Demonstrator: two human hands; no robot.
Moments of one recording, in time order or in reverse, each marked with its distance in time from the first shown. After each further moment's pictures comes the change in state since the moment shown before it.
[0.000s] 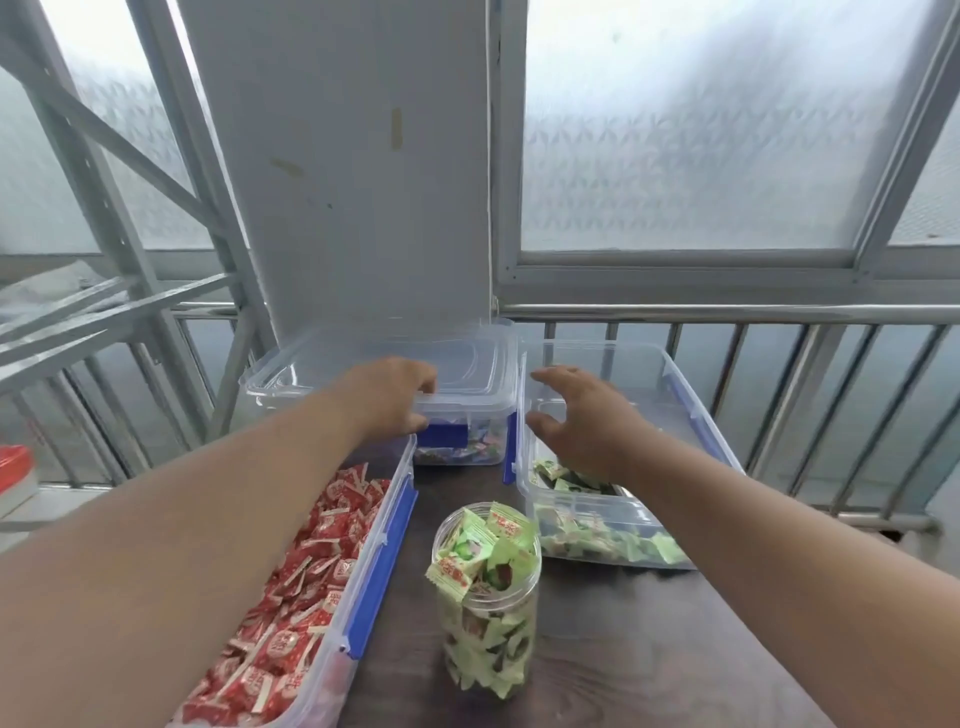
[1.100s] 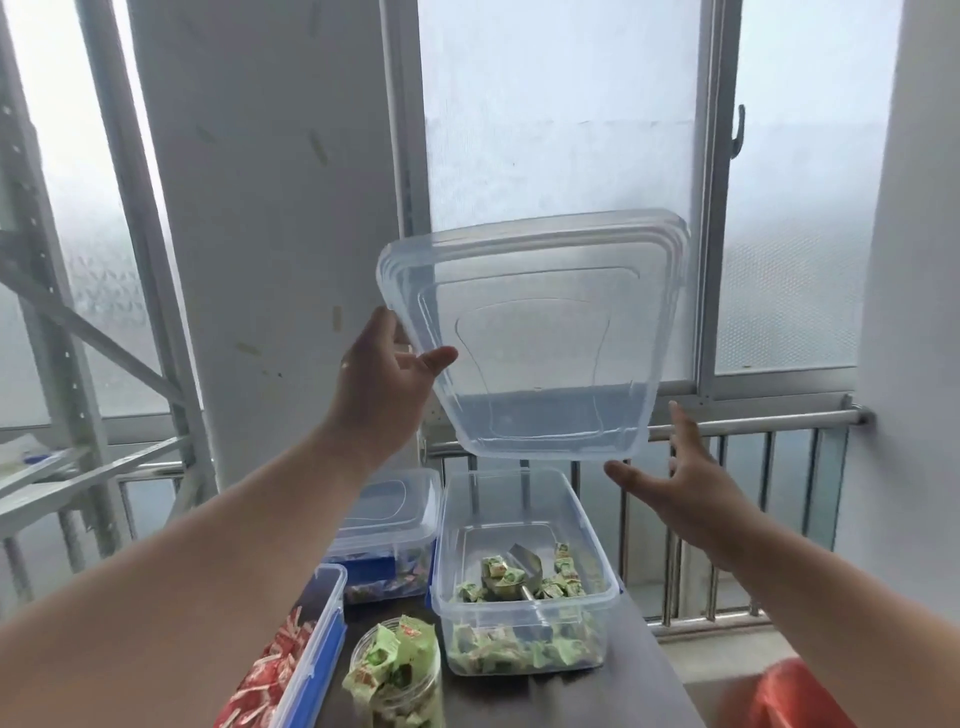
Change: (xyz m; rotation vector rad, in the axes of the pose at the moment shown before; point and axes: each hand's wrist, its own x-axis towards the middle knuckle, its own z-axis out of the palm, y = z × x) left_hand -0.058 0.140 -0.161 -0.881 0.895 0.117; right_hand -0.119 0.097 -0.153 0.399 0.433 0.297
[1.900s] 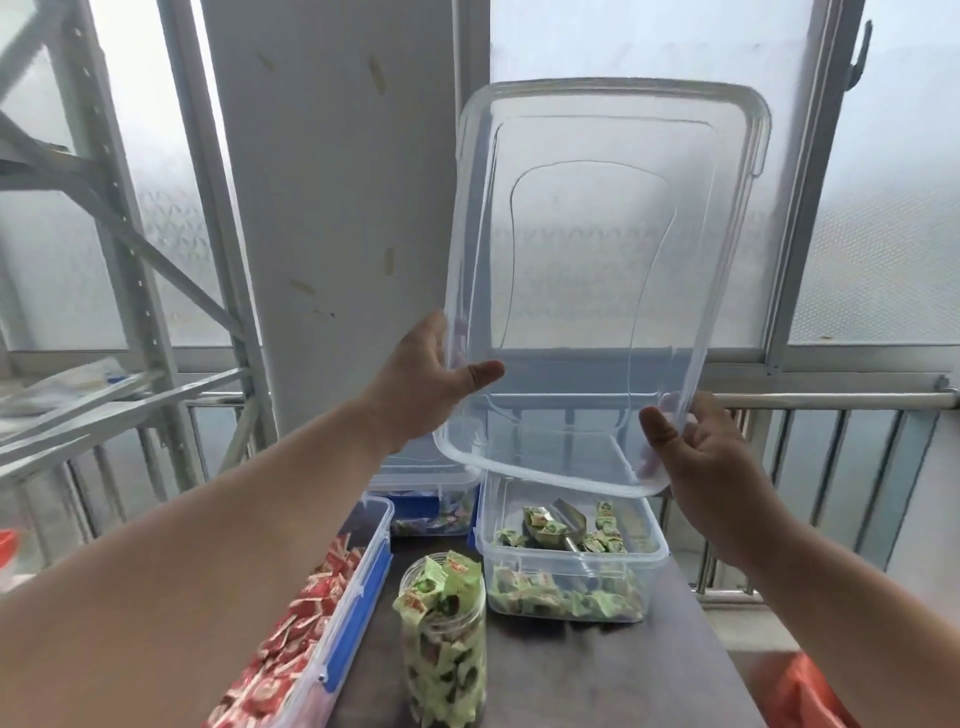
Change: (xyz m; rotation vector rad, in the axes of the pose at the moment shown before) left_hand -0.029 -0.043 -0.016 -0.037 -0.335 -0.175; right_hand -0.027 -0.028 0.047 0.311 -0.017 -0.177
